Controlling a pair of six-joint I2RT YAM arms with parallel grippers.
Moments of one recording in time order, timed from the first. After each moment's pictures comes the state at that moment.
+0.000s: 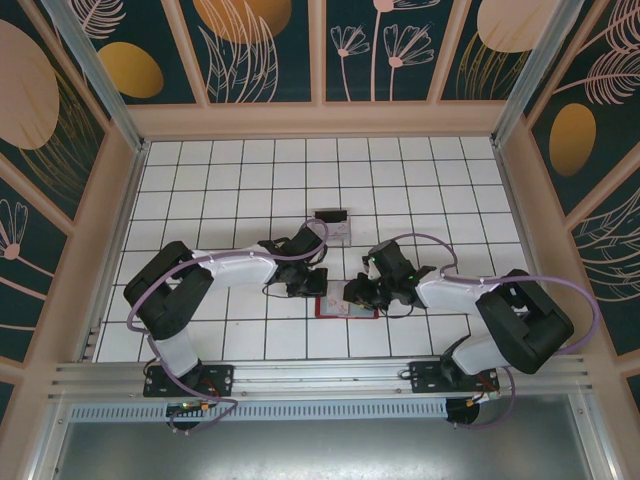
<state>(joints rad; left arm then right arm) -0.84 1.77 0.96 -0.37 0.30 -0.77 0.68 1.41 0.49 -0.06 -0.47 0.92</state>
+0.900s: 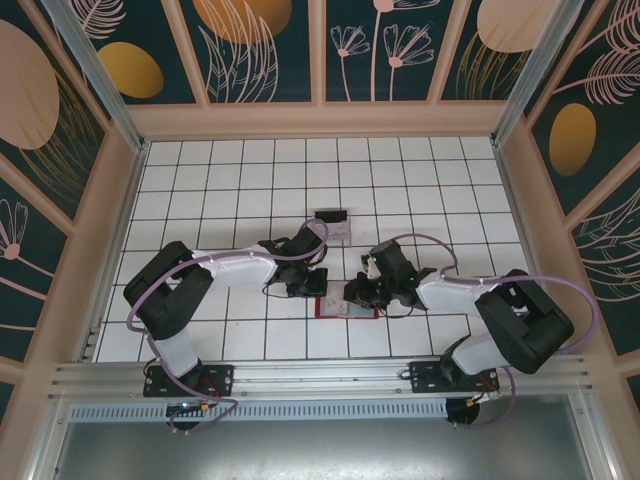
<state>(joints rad) -0.84 1.77 0.96 -0.37 0.30 -0.77 0.67 1.41 0.47 0.01 -0.50 0.92</state>
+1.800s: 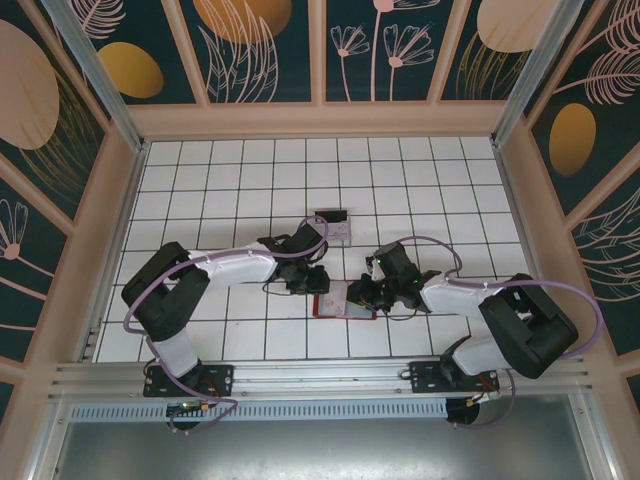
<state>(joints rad) -0.84 1.75 1.00 -0.43 0.27 -0.77 0.65 1.38 0.44 0.01 -0.50 0.92</state>
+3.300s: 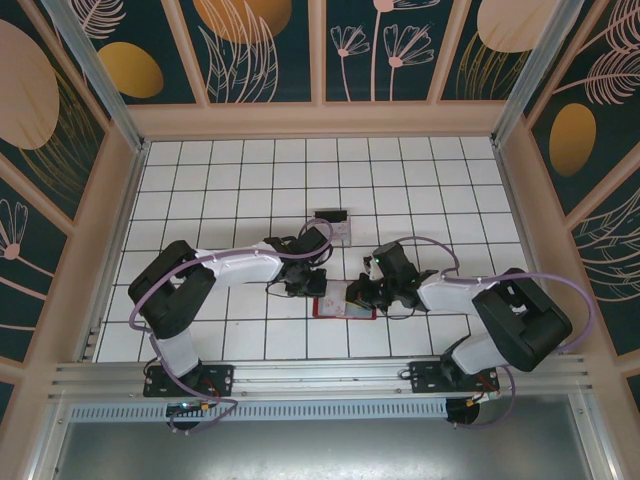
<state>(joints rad) -0.86 1.79 1.03 -0.50 0.20 -0.76 0.65 1.42 0.44 0.05 -0.52 0.94</state>
